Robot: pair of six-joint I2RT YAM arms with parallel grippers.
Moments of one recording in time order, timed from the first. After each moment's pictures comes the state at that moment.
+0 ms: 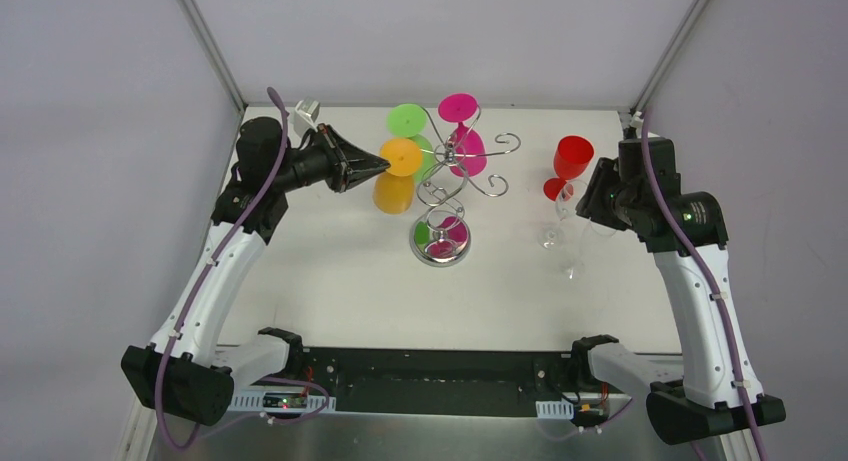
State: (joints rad) left arm -0.24 1.09 1.14 -0.26 0.70 -1.21; right arm 0.23 1.06 1.47 -1.24 0.18 0.45
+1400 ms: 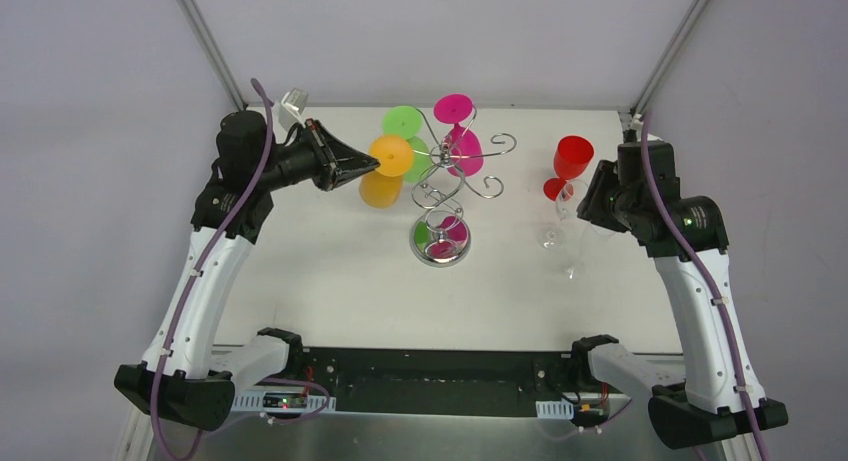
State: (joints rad) left arm -0.21 1.07 1.27 -0.44 0.70 -1.08; right arm 0.25 1.04 1.46 -1.23 0.20 0.45
